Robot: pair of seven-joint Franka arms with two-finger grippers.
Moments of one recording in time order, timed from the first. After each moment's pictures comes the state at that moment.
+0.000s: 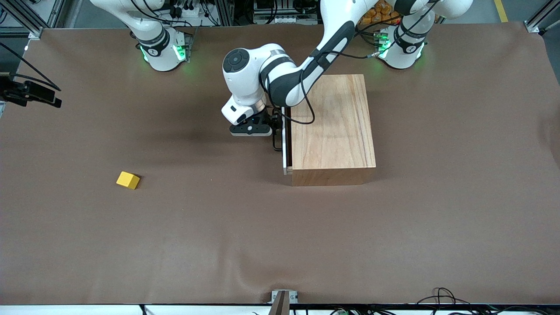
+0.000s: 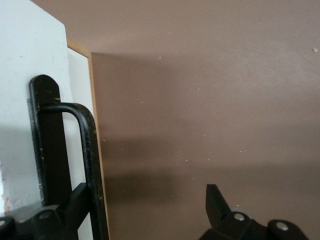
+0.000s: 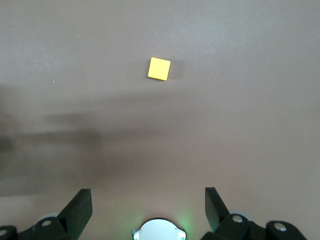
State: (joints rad) left arm -0.90 0.75 -0.13 -1.28 0.23 2.00 -1.02; right arm -0.04 -0.05 -0.11 -1.67 0.04 1.45 -0.07
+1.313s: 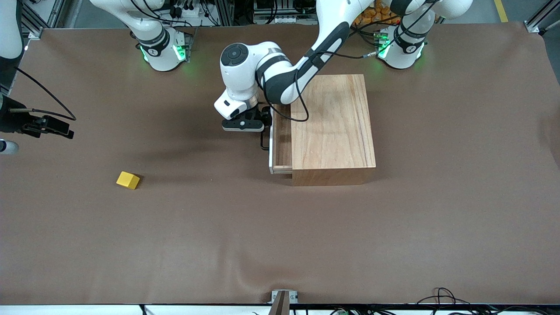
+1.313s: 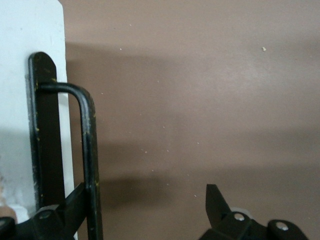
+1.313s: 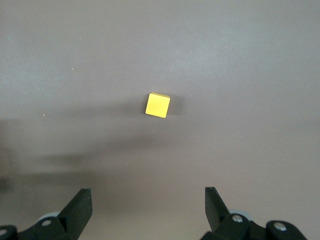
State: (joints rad) left arm -0.93 0.77 -0.14 -1.28 0.19 2.10 -1.07; right arm -0.03 0.04 -0.11 -1.72 0.04 1.68 -0.09
